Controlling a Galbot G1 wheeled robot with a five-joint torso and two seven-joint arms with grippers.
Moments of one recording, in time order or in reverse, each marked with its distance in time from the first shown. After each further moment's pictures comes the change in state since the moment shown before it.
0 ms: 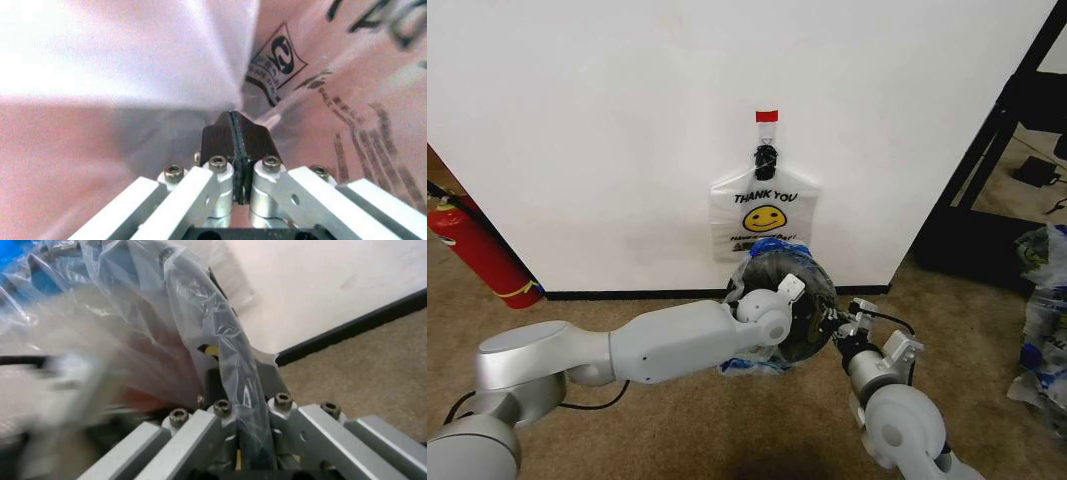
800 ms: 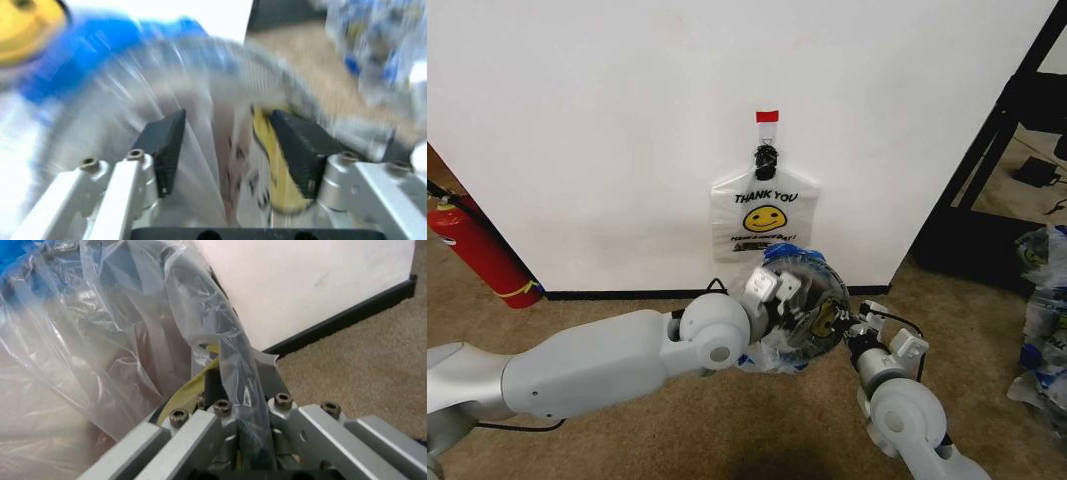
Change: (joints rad) left arm 0.066 0.205 -0.211 -0.375 -0.047 -0.219 0.099; right arm 0.000 0.020 0.039 -0.046 -0.005 0.001 -0.007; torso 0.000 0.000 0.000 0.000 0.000
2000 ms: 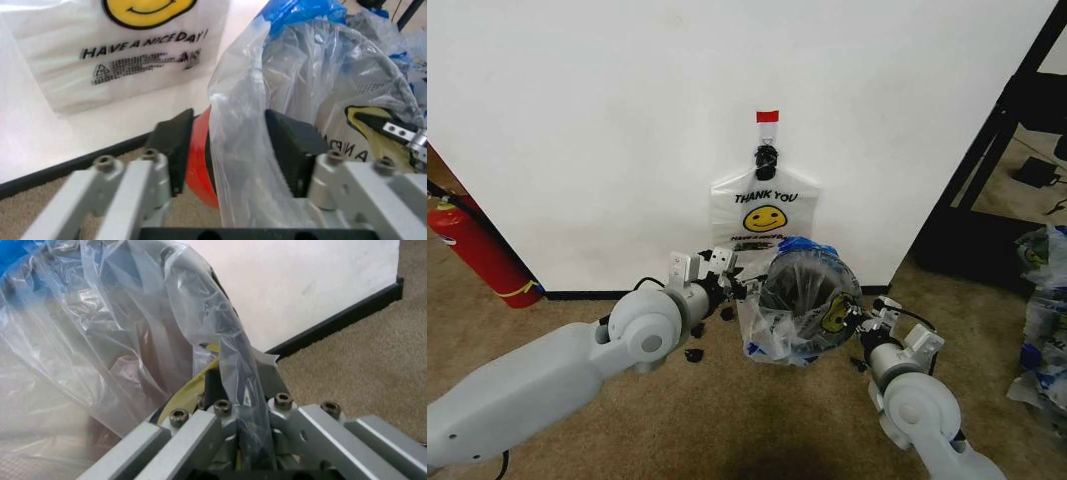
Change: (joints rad) left arm 0.254 0.200 -0.243 -0.023 0.008 -0.119 0.100; right arm 0.003 -0.026 0.048 0.004 0.072 -0.006 0.004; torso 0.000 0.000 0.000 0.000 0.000
